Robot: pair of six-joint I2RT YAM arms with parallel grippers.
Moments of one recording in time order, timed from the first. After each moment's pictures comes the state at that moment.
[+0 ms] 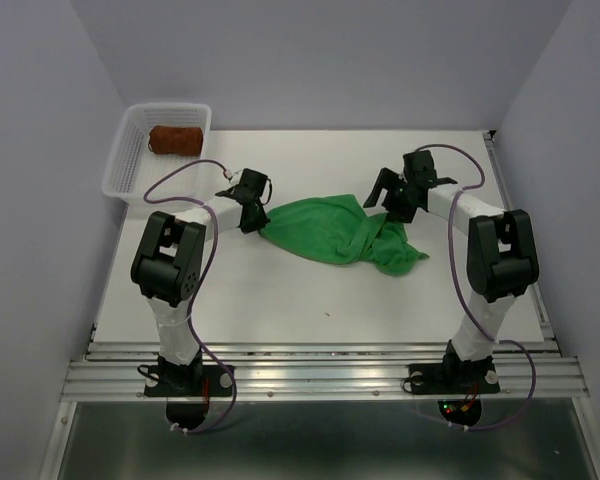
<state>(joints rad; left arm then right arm) -0.37 1.90 1.21 -0.32 -0.21 -0.65 0.18 1.87 1.29 -0.33 -0.22 0.58</state>
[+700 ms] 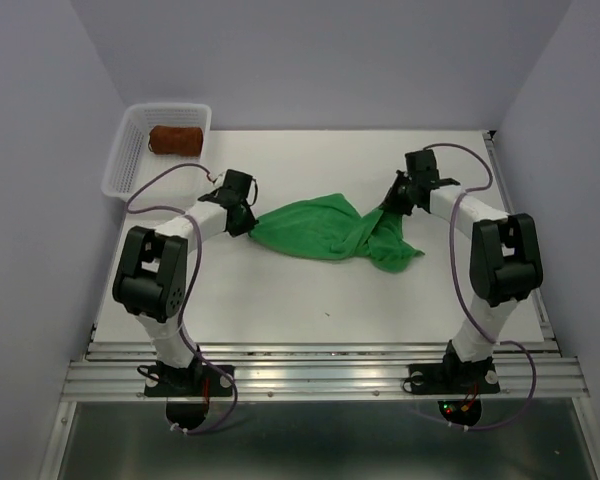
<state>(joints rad) -0.33 1.79 1.12 -0.36 -0.19 -0.67 0.18 1.89 1.29 -0.31 -0.09 0.67</state>
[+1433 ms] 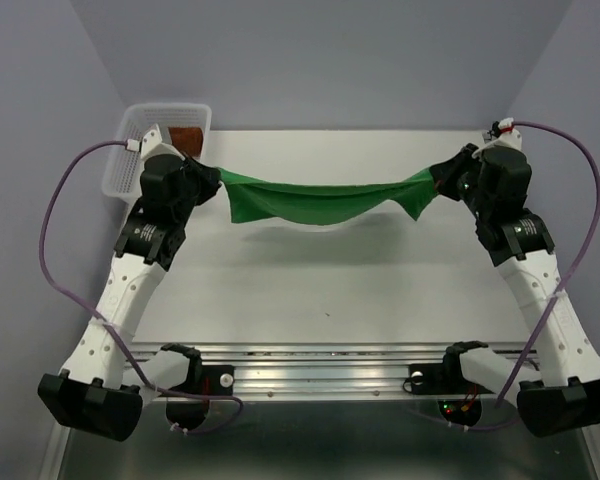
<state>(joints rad) -0.26 1.10 1.16 -0.37 -0.15 -0.72 0.18 1.09 1.23 -0.40 0.09 0.55</state>
